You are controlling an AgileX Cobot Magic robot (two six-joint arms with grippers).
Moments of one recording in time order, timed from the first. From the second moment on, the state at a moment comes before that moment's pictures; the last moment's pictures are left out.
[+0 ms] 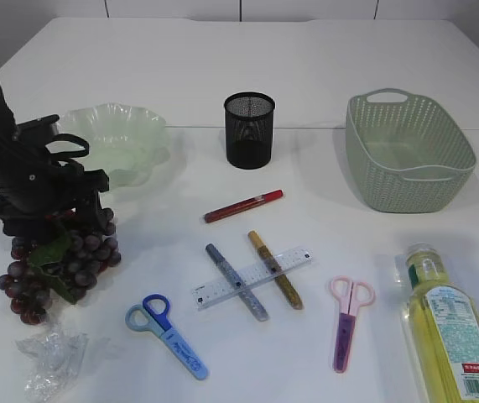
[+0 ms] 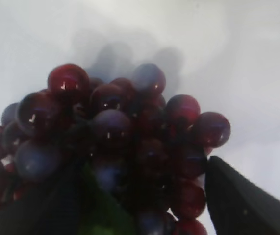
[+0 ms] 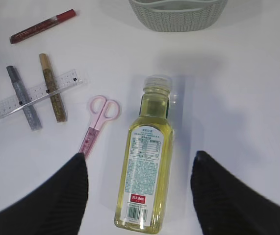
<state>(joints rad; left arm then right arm) -0.20 1.93 -1.18 -0.20 0.62 -0.30 0.07 0.93 -0.93 0.12 1.03 0.03</state>
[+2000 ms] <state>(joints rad) -0.20 1.51 -1.19 -0.18 0.50 -0.31 0.07 0.93 -0.93 0.12 1.00 0.02</state>
